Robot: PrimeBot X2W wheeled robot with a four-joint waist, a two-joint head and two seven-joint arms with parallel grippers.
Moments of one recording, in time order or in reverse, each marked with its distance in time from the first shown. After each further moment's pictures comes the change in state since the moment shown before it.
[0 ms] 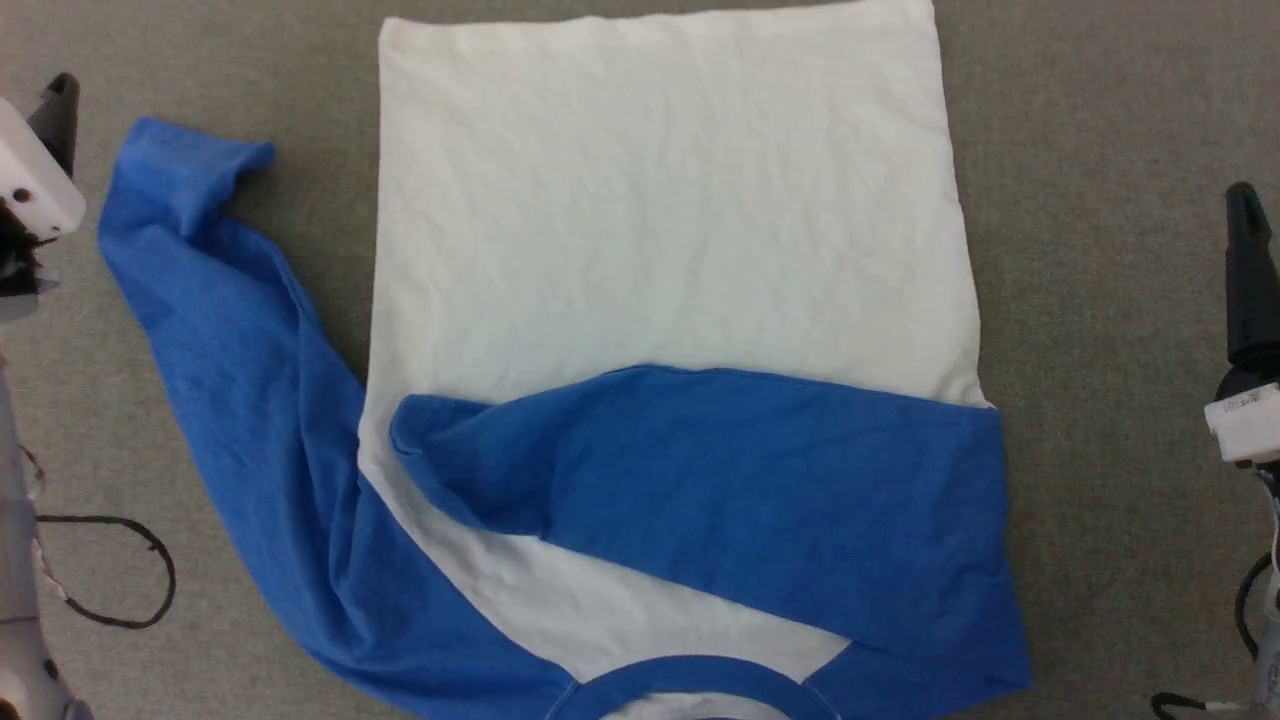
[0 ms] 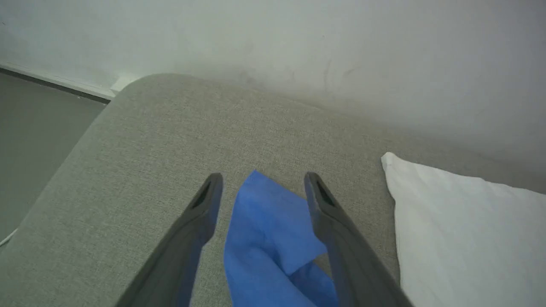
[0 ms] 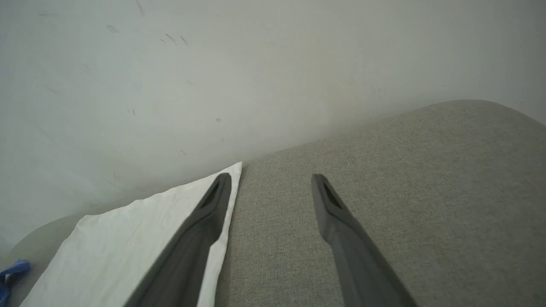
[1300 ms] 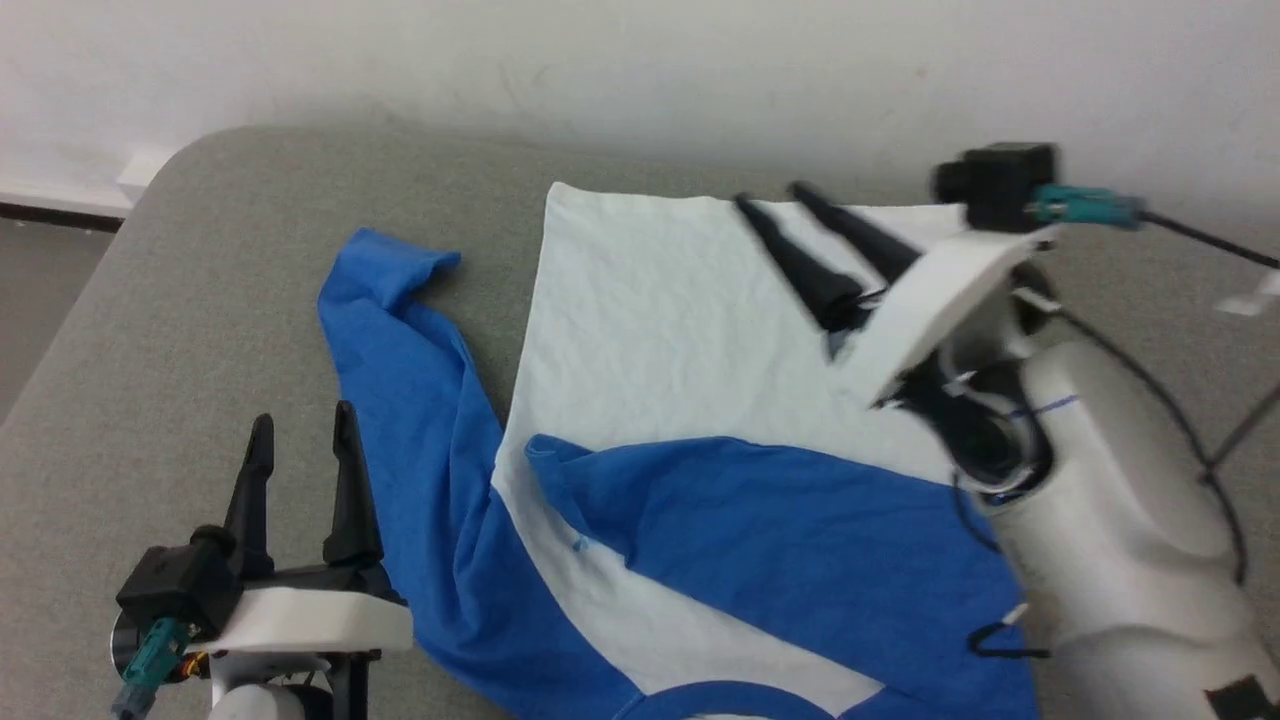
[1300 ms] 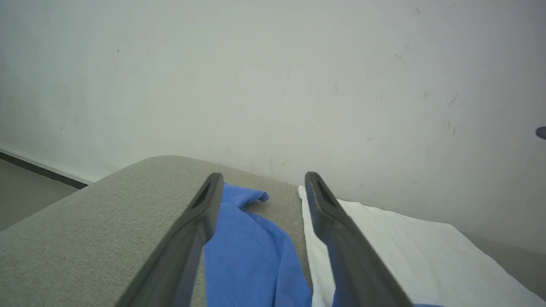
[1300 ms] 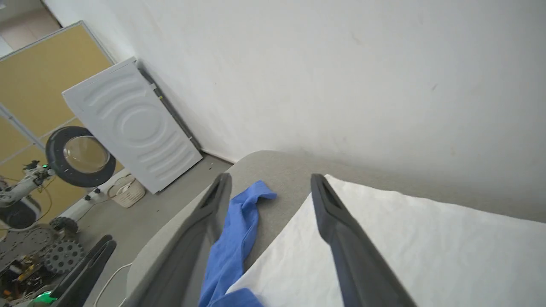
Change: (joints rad) left arm 0.798 -0.382 -0.070 -0.435 0.158 -0.028 -0.824; right arm -0.374 -0.029 0.728 0.505 0.310 0.000 -0.023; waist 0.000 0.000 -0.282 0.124
